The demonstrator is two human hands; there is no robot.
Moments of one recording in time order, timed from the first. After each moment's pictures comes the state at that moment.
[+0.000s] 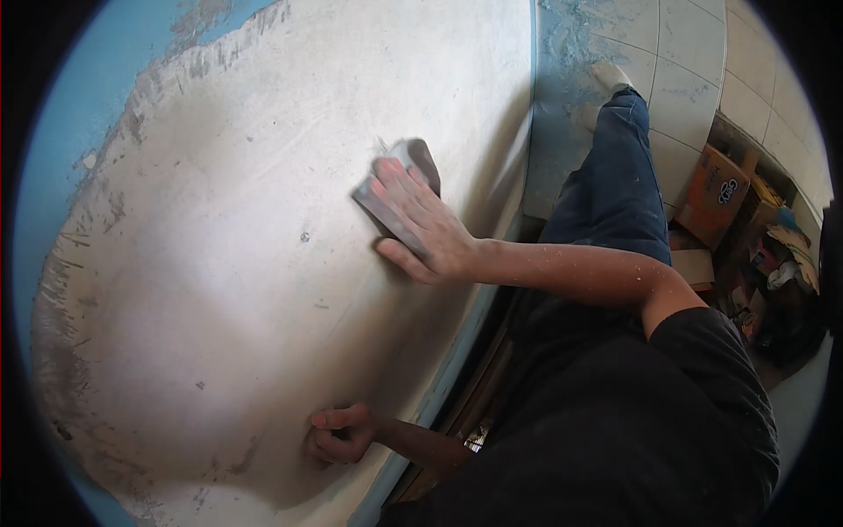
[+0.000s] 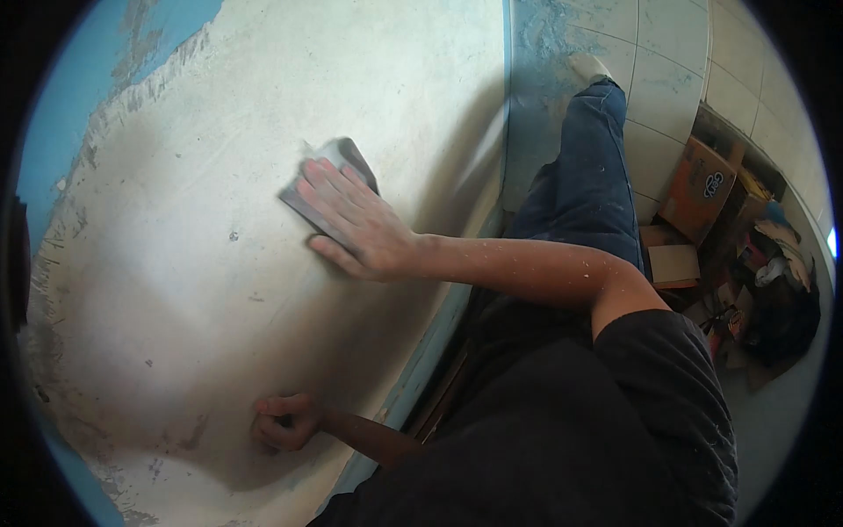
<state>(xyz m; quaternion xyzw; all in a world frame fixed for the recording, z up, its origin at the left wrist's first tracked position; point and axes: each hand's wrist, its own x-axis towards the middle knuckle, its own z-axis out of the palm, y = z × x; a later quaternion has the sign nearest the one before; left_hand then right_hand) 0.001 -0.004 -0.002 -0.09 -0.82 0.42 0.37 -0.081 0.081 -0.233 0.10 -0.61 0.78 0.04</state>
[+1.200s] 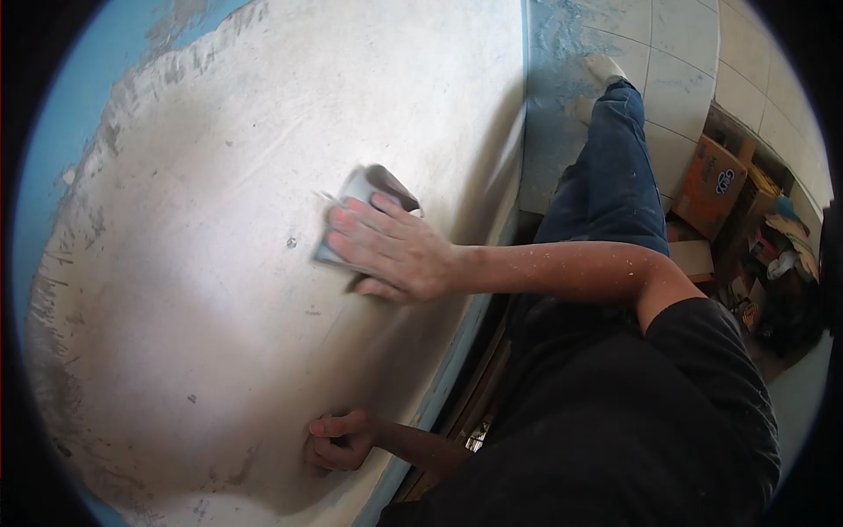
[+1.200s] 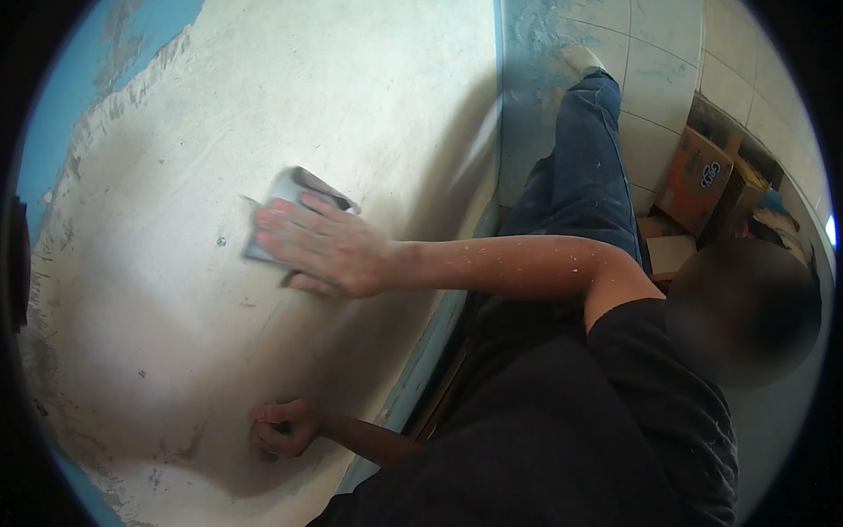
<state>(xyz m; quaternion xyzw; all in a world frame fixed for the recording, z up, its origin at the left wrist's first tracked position) 0.000 0.000 -0.001 -0.09 -0.82 0.43 0.37 -0.082 0.075 -0.215 0.20 -0.65 0.73 0.11</state>
